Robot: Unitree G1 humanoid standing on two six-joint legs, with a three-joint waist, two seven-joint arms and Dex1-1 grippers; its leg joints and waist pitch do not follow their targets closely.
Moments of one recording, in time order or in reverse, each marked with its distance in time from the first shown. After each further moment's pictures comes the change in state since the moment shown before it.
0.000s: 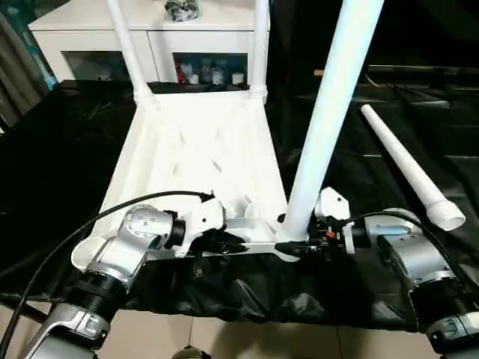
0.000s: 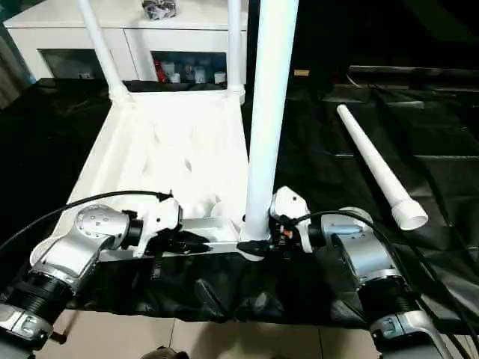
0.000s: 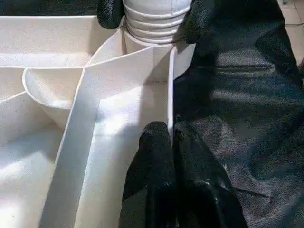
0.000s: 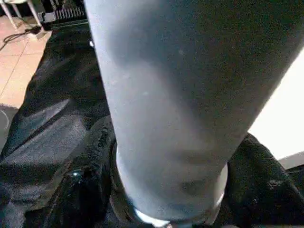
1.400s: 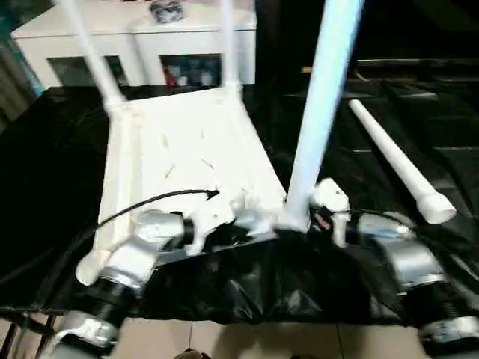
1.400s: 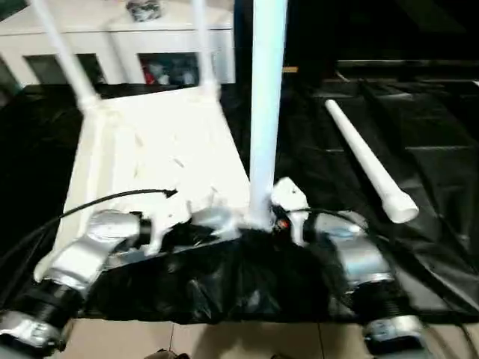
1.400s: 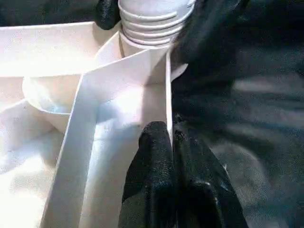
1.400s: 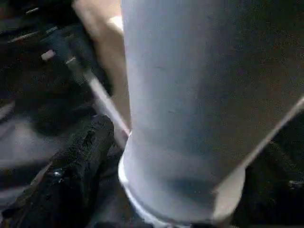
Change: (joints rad) left arm 0.033 -0.013 0.001 -0.072 0.010 0.046 0.081; right arm -0.013 -0.010 0.002 -0.005 -0.027 0.020 -0.046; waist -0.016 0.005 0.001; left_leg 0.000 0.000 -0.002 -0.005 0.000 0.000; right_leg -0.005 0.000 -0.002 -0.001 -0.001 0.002
